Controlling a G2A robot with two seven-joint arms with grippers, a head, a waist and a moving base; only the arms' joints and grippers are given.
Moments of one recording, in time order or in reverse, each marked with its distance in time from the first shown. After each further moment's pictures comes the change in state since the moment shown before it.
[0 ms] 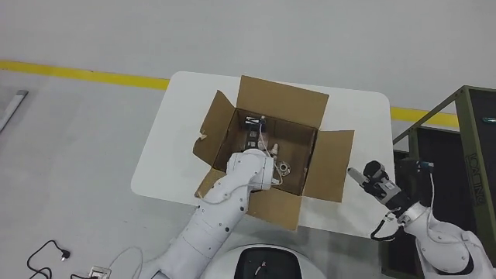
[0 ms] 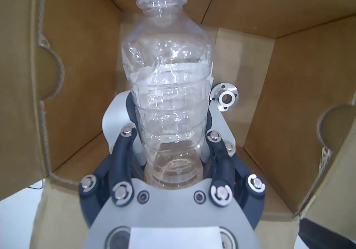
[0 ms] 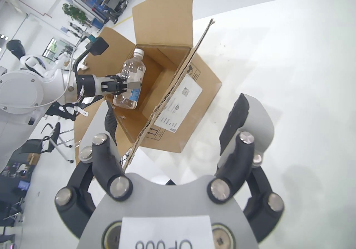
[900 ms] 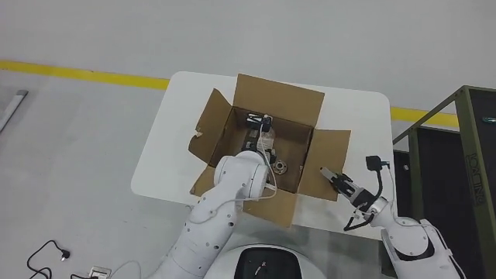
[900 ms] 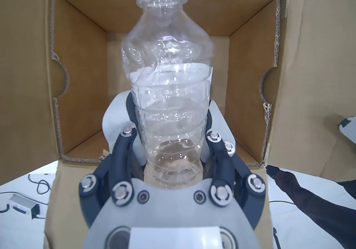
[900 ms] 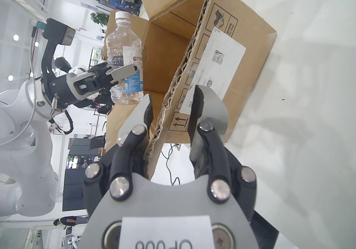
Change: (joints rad) left arm 0.099 0.016 -0.058 -0.236 0.034 -0.156 -0.047; right arm 0.120 -0.012 -0.214 0.148 0.227 0.128 0.052
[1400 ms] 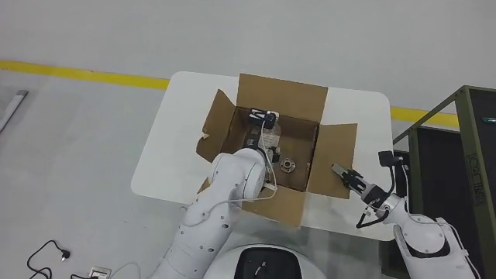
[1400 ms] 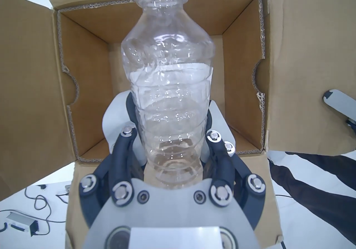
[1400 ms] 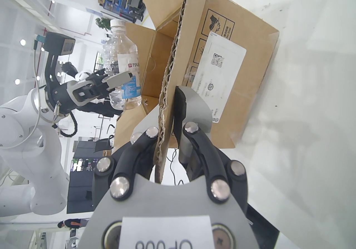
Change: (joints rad) left arm 0.013 0.002 -0.021 -0.099 -0.047 -0.085 -0.033; right arm 0.005 0.022 0.078 -0.021 0.067 -0.006 0.100
